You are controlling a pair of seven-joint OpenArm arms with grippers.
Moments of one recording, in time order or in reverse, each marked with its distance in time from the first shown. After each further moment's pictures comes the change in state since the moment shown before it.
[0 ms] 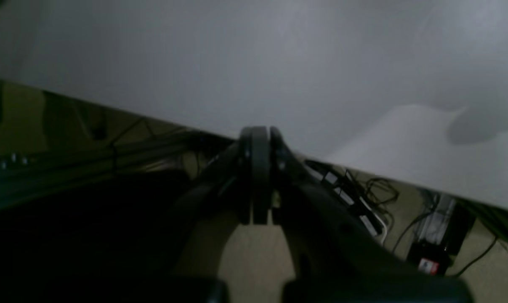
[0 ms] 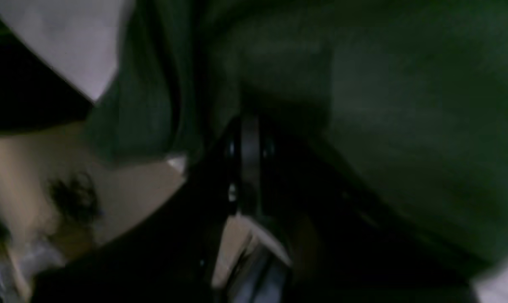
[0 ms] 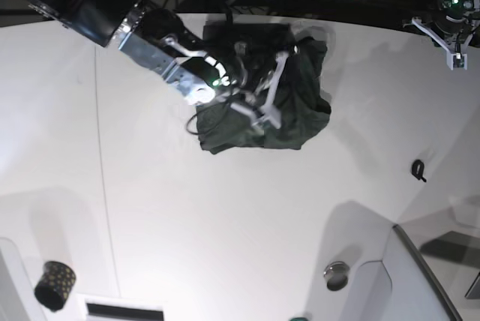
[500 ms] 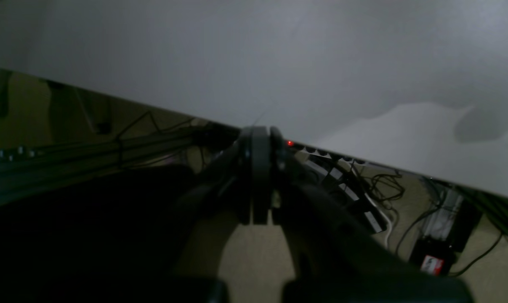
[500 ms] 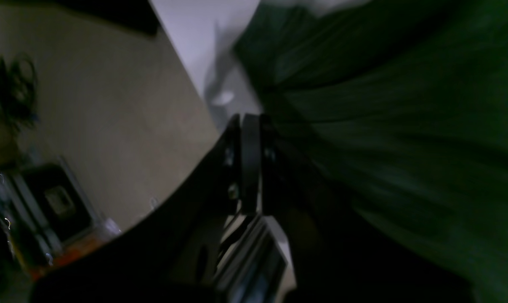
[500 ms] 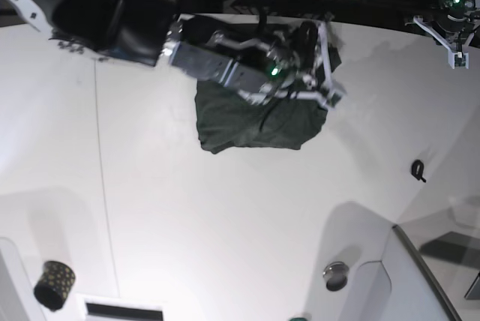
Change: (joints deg) left arm -0.4 -0.3 -0.2 0.0 0.0 0.0 0.4; right arm 10.3 -5.1 -14.0 -1.2 1.2 4.1 -2.3
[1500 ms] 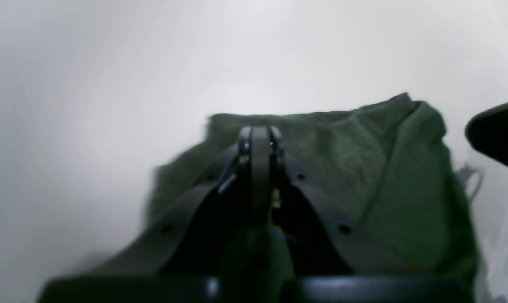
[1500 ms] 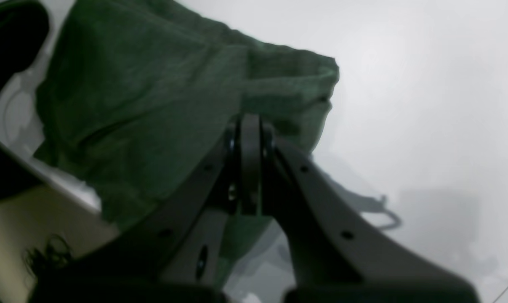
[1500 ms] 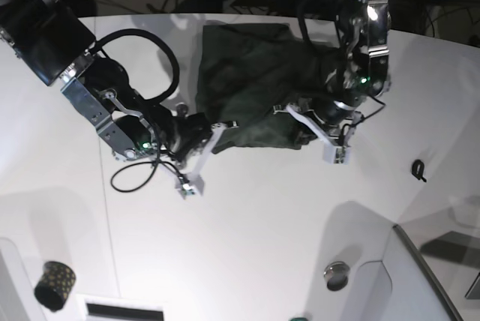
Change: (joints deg) left arm -21.4 10.8 31.1 -4.8 -16.2 1.1 0.2; right arm -4.3 15.3 27.3 1.7 -0.5 -5.9 1.2
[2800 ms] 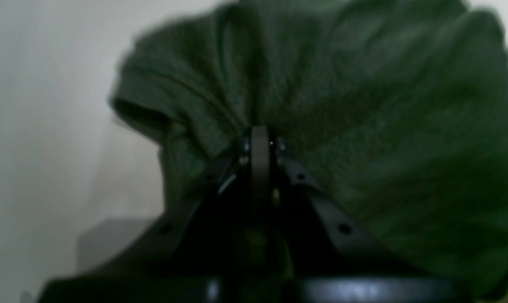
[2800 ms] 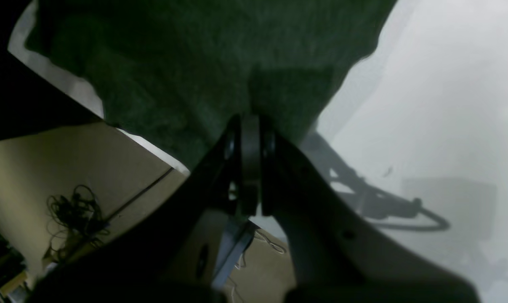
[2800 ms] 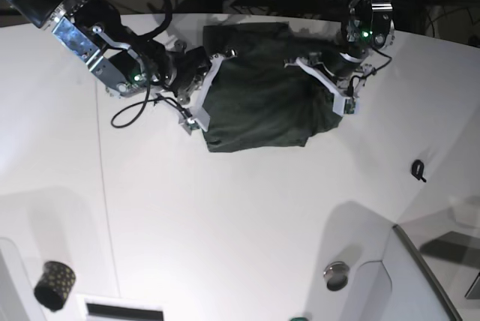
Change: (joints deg) left arm 13.5 -4.2 2.2 6.1 -0.3 5.7 -3.6; right arm -14.8 4.0 -0.3 12.7 0.0 1.7 -1.9
